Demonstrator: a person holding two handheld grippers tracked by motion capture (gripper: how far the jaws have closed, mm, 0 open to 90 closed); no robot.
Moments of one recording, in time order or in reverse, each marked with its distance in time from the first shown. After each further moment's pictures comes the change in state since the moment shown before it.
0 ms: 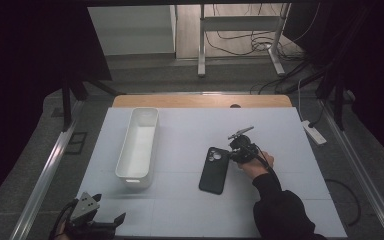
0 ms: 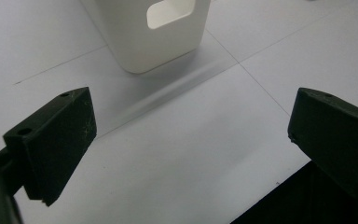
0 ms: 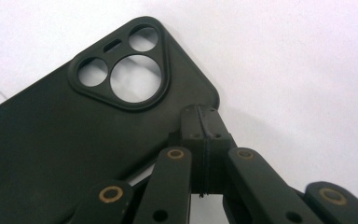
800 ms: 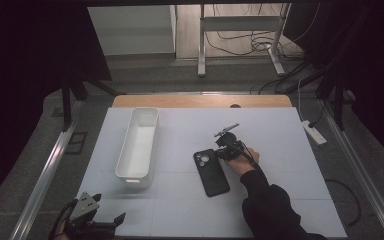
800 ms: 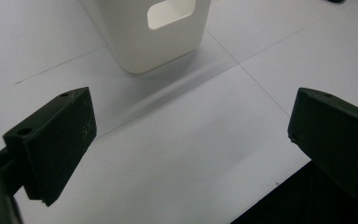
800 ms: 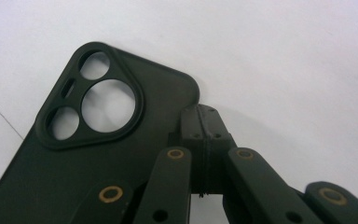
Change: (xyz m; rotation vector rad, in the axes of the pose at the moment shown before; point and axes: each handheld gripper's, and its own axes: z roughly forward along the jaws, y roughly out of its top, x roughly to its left) left arm 0.001 0.000 0.000 -0.003 -0.002 -0.004; right arm 0.023 0.026 0.025 -0.013 0.049 -0.029
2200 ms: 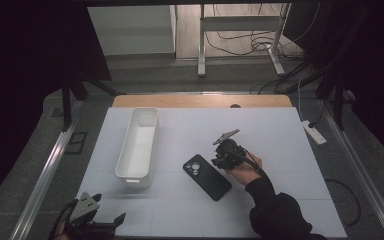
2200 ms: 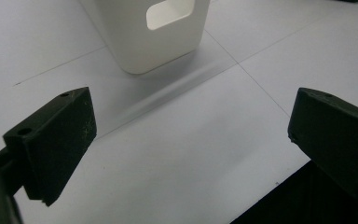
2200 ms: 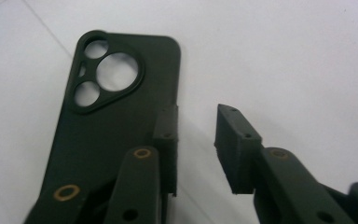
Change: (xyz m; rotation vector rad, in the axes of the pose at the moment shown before) left arm -0.001 0.000 0.000 0.000 0.000 0.005; right arm 0.027 -0.011 -0.037 -0.010 0.040 -0.115
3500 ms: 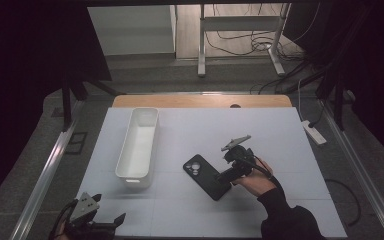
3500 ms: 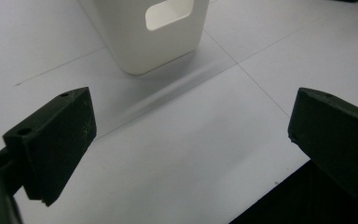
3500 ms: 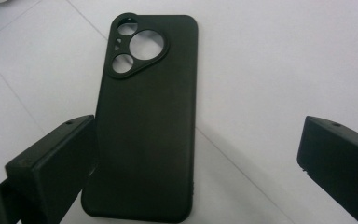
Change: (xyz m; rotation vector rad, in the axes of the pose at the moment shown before) left arm -0.001 0.000 -0.001 -0.001 0.000 0.003; right arm 0.013 -0.020 -0.034 -0.009 0.022 0.056
